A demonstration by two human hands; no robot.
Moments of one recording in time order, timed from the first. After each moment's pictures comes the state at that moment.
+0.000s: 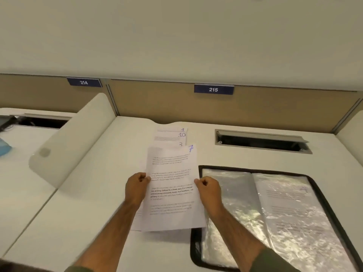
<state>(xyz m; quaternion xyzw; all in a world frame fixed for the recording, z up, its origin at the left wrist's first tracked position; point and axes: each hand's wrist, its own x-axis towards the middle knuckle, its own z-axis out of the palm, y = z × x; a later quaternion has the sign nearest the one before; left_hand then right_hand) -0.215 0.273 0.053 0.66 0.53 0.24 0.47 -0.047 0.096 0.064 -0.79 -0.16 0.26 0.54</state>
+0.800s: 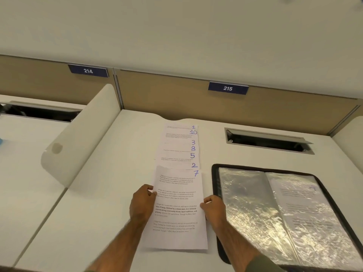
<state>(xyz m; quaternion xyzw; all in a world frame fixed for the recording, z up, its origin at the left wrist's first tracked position) -0.299 0.319 0.001 0.73 0.53 0.13 0.41 -0.131 0.138 -0.001 -0.88 -0.09 0.26 0.39</state>
